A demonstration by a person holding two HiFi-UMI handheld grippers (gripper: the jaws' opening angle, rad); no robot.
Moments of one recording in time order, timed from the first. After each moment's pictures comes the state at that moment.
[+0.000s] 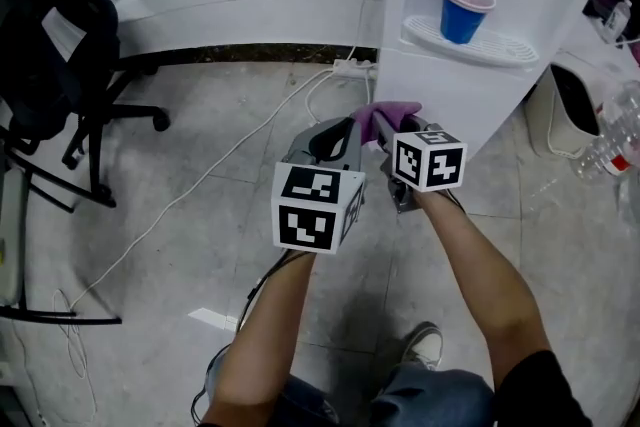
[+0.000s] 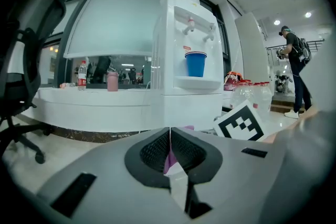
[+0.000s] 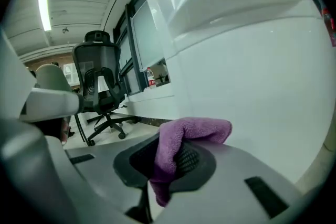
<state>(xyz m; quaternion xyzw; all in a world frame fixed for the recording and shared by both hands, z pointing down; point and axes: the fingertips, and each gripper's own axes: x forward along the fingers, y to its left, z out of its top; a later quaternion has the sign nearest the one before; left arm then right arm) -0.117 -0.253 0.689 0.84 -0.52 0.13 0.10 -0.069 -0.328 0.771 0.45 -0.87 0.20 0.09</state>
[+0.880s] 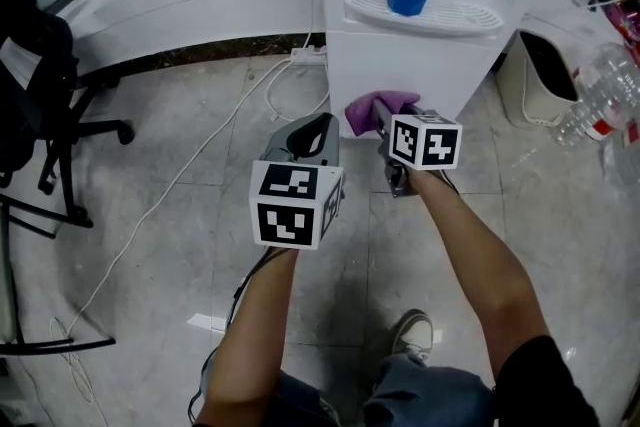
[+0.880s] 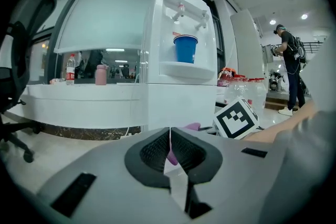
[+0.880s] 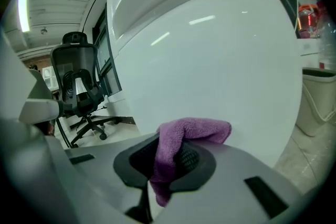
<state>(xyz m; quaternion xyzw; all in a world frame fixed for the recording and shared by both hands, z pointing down) -0.078 -0.261 0.719 0.85 -0.49 0.14 0.10 0.019 -0.347 0.814 0.52 -0.81 0.24 0.09</state>
